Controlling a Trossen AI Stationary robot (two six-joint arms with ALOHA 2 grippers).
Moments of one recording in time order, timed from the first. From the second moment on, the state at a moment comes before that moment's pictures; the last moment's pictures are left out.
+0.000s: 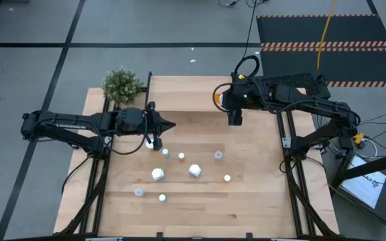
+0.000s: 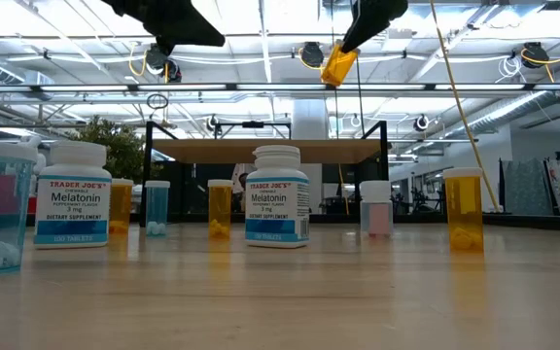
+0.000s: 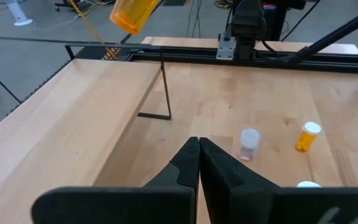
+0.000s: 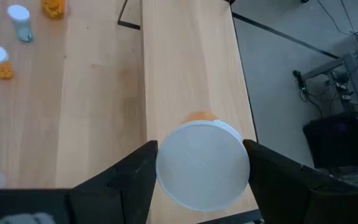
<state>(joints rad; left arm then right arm) 0.03 1.08 0.86 -0.15 -0.18 0.00 -0.22 1.37 1.47 -0.85 0.29 -0.41</state>
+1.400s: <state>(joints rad) 0.07 1.08 0.86 -0.15 -0.18 0.00 -0.62 1.65 1.96 -1.03 0.05 -0.38</state>
